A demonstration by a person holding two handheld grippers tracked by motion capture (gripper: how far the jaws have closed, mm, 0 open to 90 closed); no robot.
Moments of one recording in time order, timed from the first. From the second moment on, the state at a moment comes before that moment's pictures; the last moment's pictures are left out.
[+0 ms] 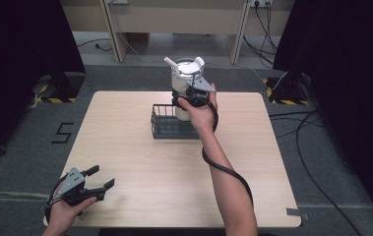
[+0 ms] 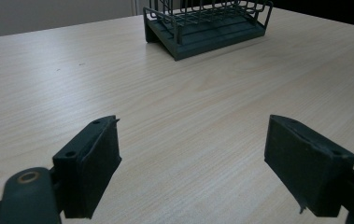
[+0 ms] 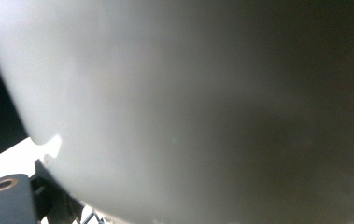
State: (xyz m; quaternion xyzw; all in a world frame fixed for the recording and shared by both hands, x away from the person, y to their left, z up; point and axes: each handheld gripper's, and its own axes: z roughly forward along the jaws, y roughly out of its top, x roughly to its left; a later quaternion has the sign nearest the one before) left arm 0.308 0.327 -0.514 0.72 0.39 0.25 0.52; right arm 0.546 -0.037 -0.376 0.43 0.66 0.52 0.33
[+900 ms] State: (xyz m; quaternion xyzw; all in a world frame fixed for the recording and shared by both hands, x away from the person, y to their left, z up) left arm 0.308 0.327 -0.513 0.72 0.38 0.25 0.52; right arm 0.554 -0.031 -0.402 0.44 0.67 0.51 0.32
